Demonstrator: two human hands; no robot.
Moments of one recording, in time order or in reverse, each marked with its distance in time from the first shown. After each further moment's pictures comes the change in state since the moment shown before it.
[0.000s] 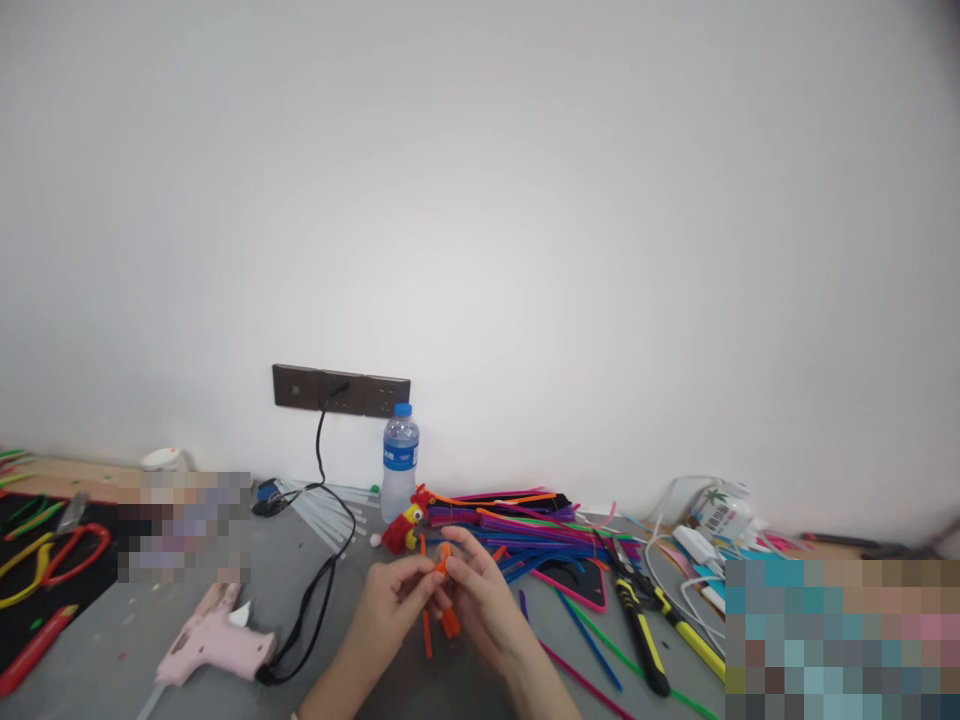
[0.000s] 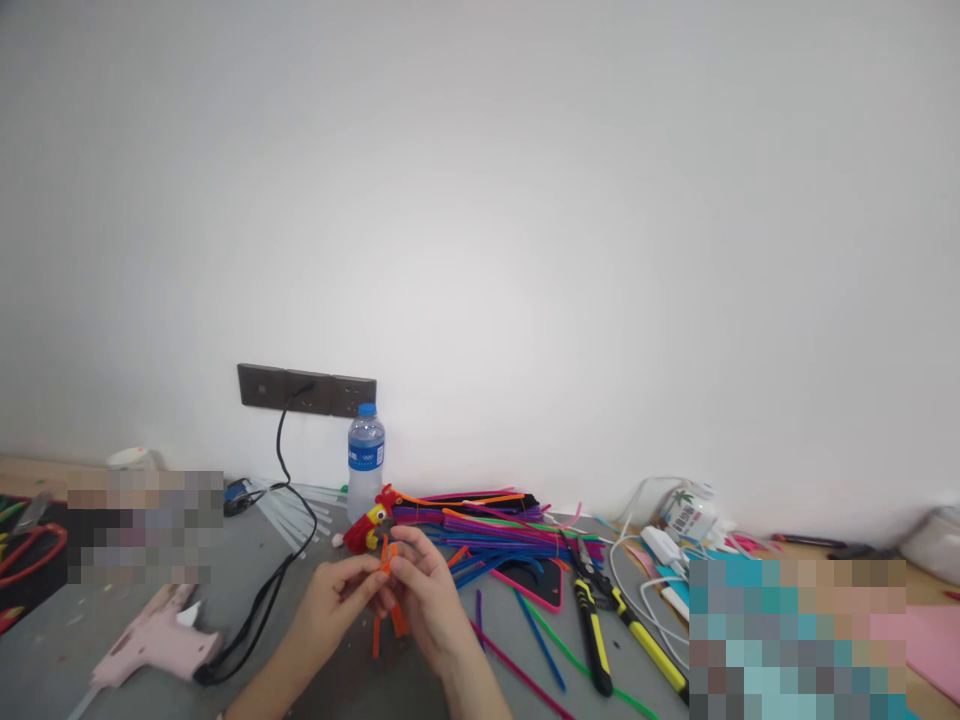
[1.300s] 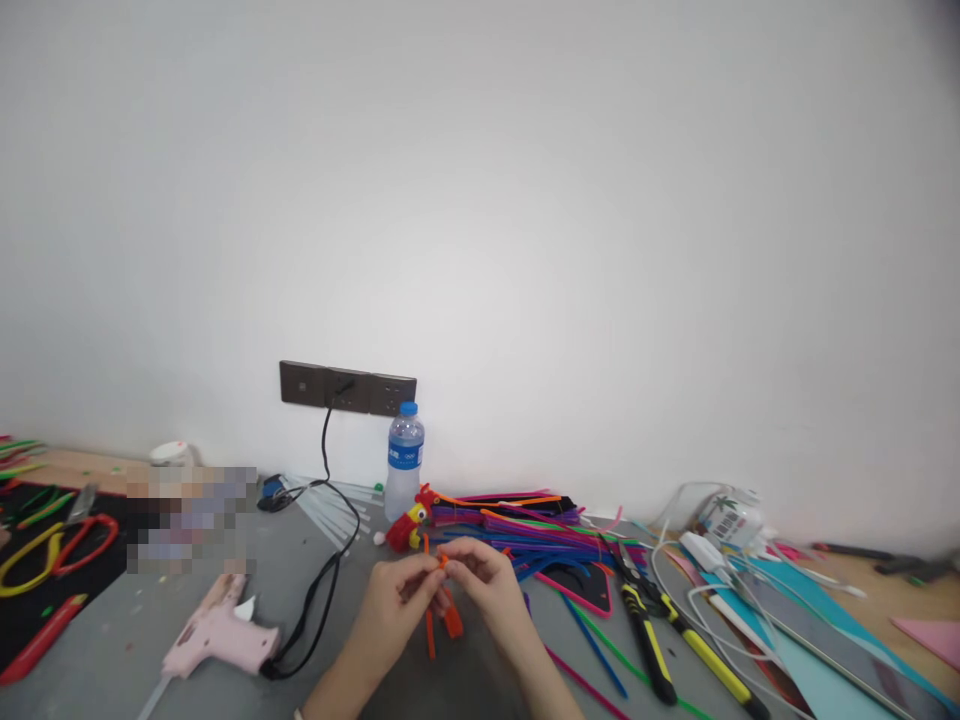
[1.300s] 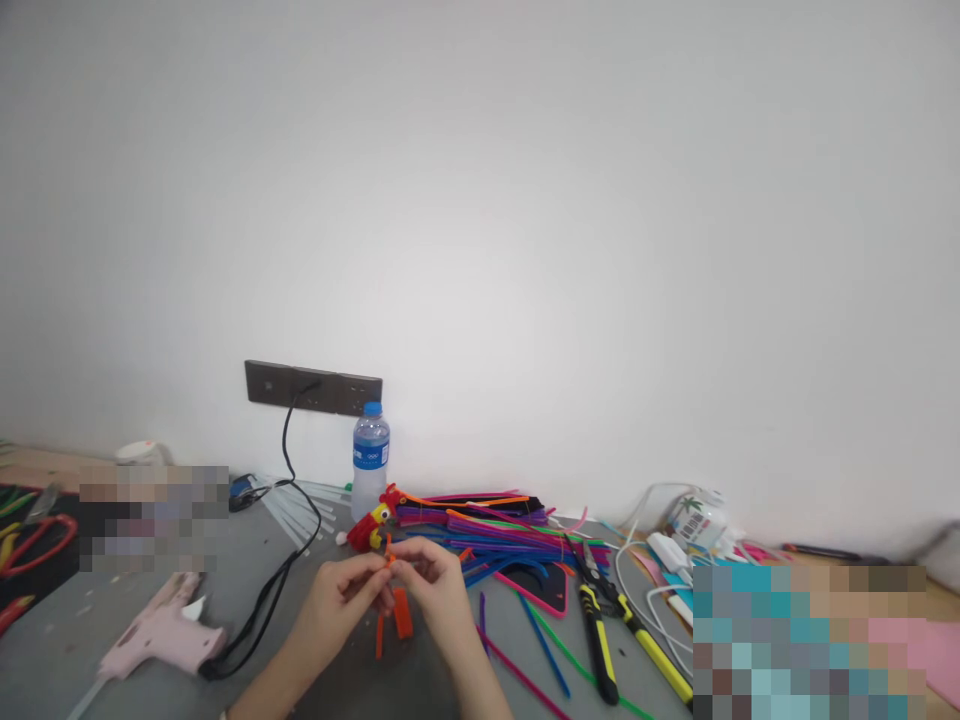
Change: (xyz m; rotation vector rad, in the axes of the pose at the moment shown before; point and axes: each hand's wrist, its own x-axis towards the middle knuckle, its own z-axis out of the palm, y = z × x) left_hand -0.001 0.000 0.001 0.048 0.031 -0.004; right_hand 0.005 -0.008 -0.018 -0.543 0.117 -0.172
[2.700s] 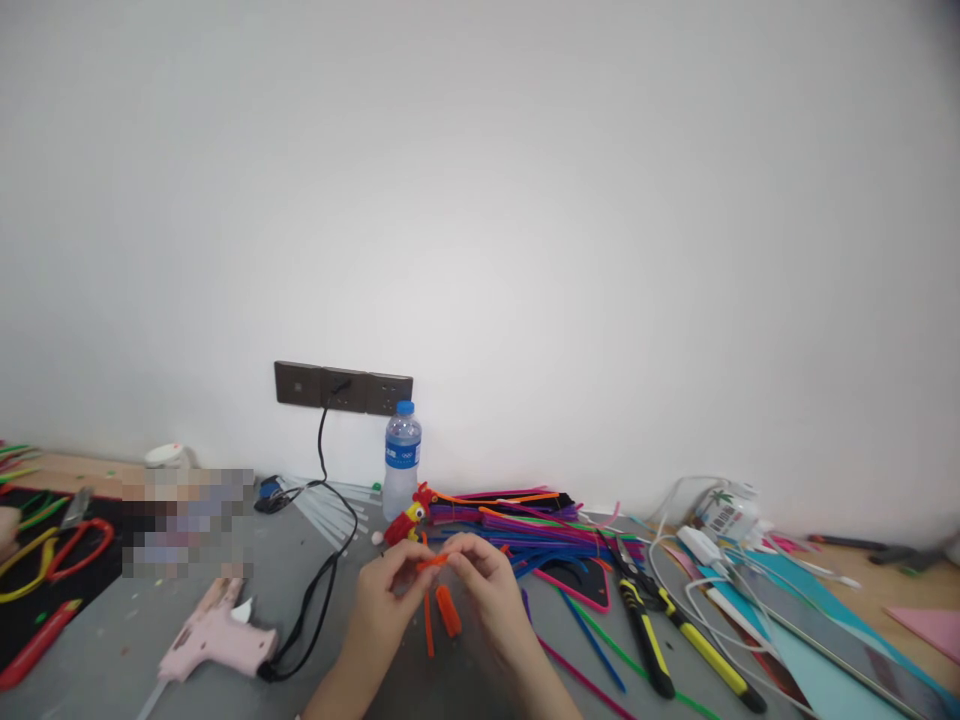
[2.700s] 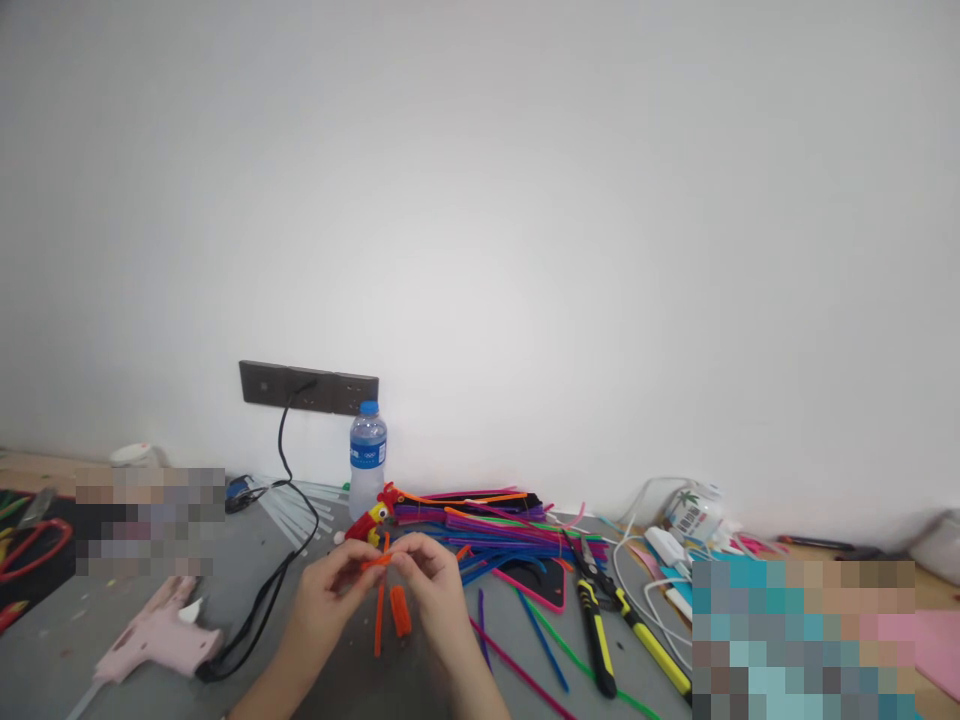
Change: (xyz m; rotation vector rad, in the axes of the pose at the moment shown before) left_hand -0.001 -0.003 -0.002 0.204 0.273 0.148; right_hand -0.006 -0.007 0.010 0.098 0.026 -0.046
